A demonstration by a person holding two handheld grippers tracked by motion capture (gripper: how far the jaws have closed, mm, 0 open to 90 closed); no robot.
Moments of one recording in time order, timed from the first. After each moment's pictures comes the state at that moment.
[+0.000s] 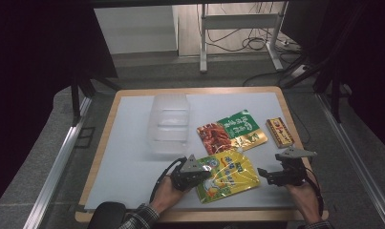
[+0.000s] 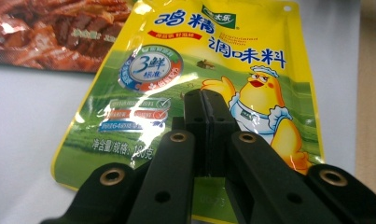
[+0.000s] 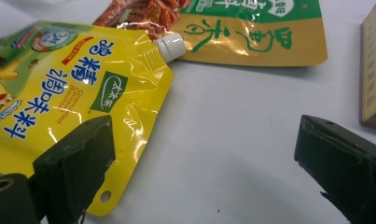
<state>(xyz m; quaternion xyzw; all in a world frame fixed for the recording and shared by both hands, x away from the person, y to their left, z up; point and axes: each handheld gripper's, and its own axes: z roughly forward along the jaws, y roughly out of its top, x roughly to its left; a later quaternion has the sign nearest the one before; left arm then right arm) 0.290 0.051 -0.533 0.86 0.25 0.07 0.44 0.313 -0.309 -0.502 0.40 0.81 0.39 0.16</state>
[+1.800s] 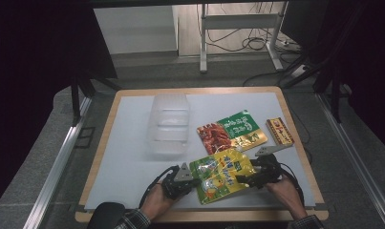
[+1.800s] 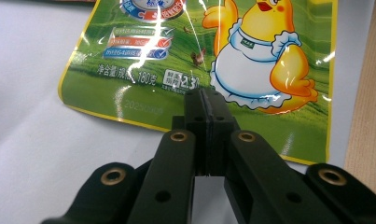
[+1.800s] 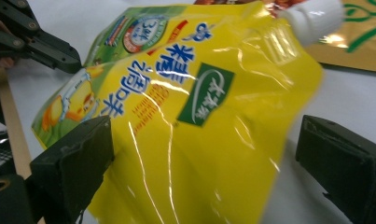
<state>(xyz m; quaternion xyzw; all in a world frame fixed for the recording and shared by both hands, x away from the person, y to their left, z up) 0.265 0.070 -0.542 0.88 0.26 0.10 0.39 0.329 -0.251 -0.517 0.35 0.85 0.40 0.01</state>
